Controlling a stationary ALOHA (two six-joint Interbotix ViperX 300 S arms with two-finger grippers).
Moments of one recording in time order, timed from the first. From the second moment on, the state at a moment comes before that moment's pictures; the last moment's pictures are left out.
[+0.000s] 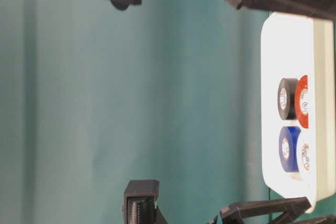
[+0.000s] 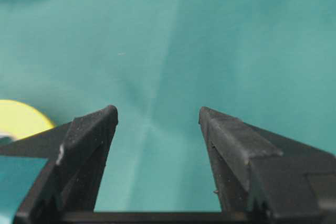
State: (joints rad) left arm 0.06 -0.15 0.82 -0.03 0.24 0.08; right arm 0.21 -0.08 0.82 -0.41 0.01 0.51
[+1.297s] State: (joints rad) left arm 0.05 -0.15 0.82 -0.03 0.24 0.06; right arm 0.35 0.00 0.83 -0.41 0.02 0.73
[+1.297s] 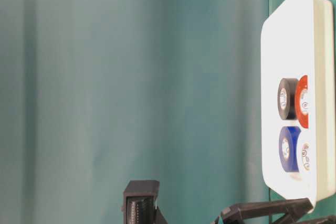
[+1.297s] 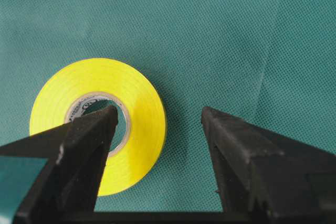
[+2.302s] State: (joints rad) left arm 0.05 -0.15 0.83 -0.03 0.24 0.04; right arm 0.37 0.07 0.81 -0.41 0.02 0.73
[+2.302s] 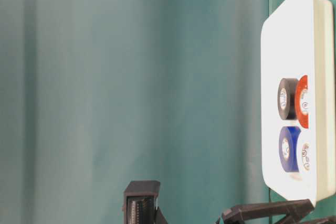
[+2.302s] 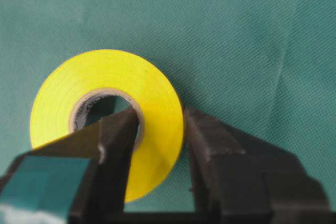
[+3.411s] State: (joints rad) left arm 0.03 -0.15 0.83 -0.03 0.24 0.04; right arm 0.29 -0.12 0.78 -0.42 0.20 0.73
